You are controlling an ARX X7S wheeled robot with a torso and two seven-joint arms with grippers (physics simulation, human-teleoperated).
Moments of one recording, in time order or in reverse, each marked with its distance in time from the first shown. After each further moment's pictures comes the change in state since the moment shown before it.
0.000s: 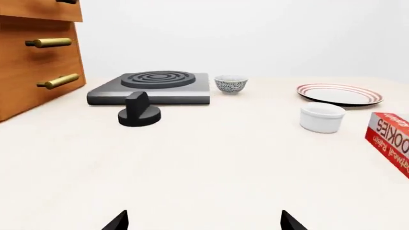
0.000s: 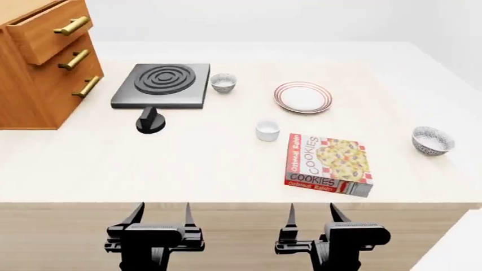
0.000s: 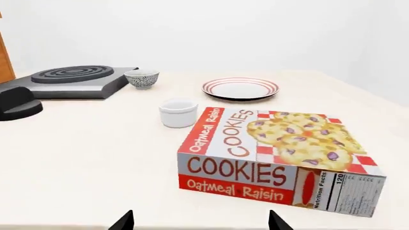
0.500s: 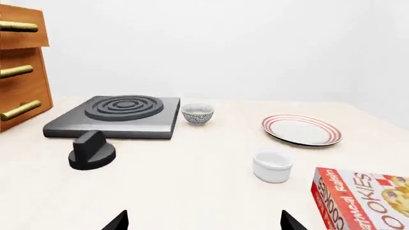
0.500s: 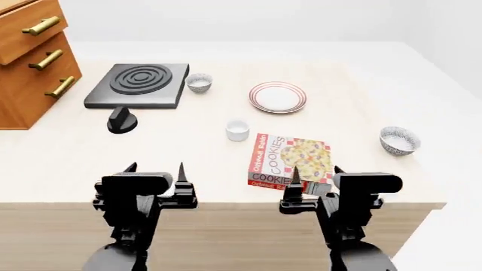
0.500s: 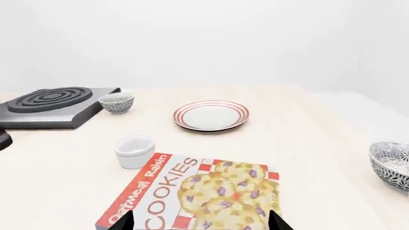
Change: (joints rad) left arm -0.191 -0.079 -0.009 0.304 -0.147 -0.467 -0.037; right arm 0.203 0.067 0.004 -0.271 0.129 0.470 0.042
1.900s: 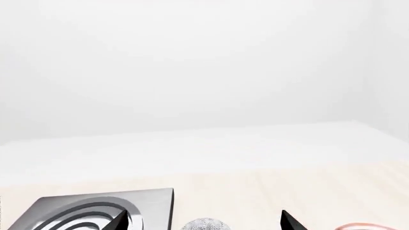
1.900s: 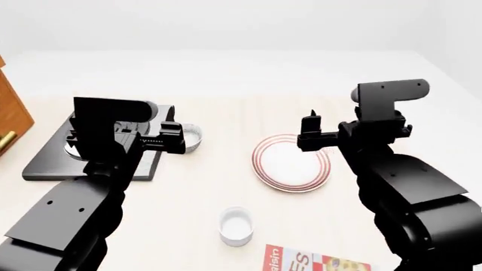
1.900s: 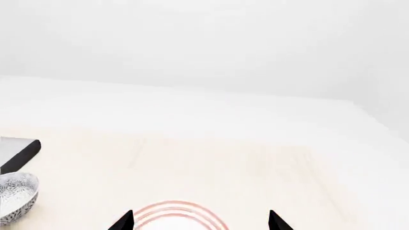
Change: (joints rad) left arm -0.389 -0.098 -0.033 0.187 -0.148 -0.525 -0.036; right arm 0.536 0.103 0.026 -0.068 0.142 0.688 0.063
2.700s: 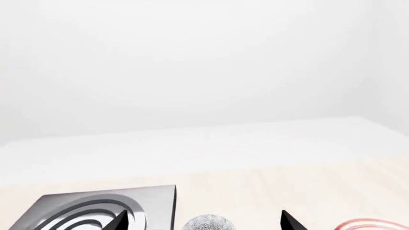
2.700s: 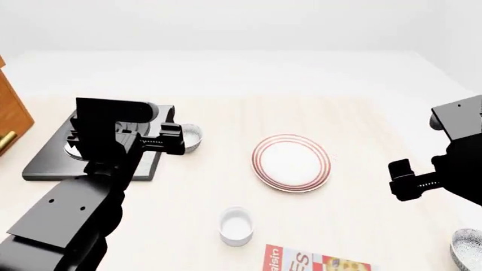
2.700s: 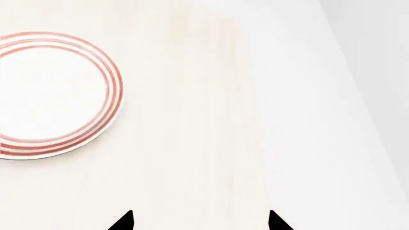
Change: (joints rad) left arm -0.002 -0.018 0.015 -0.028 -0.007 0.018 -0.007; right arm 0.245 0.696 -0.247 0.190 0.940 0.326 0.404
